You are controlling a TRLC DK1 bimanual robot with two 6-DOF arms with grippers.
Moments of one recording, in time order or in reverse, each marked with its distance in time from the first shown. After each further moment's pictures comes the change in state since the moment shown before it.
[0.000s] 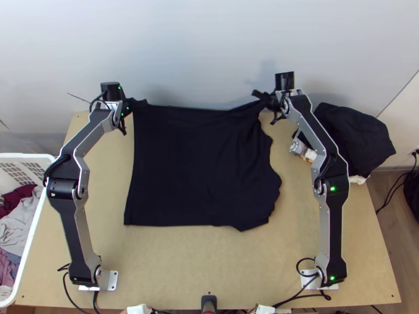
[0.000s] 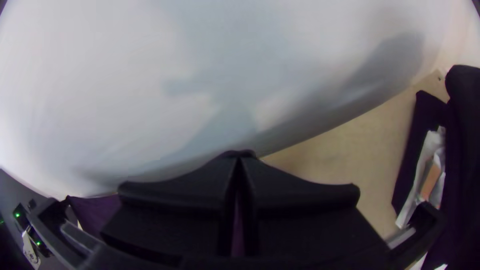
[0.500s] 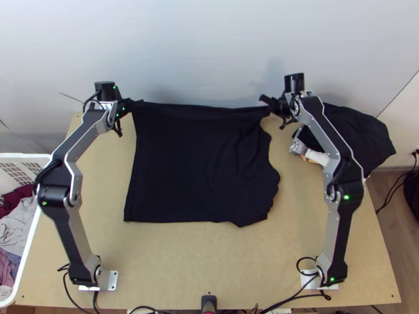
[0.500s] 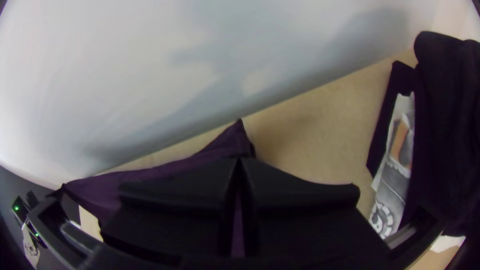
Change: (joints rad) left arm 0.002 -0.134 -0.121 -0.034 0.029 -0.003; right arm -0.026 -0.177 -0.226 -0.067 -0.056 -0.010
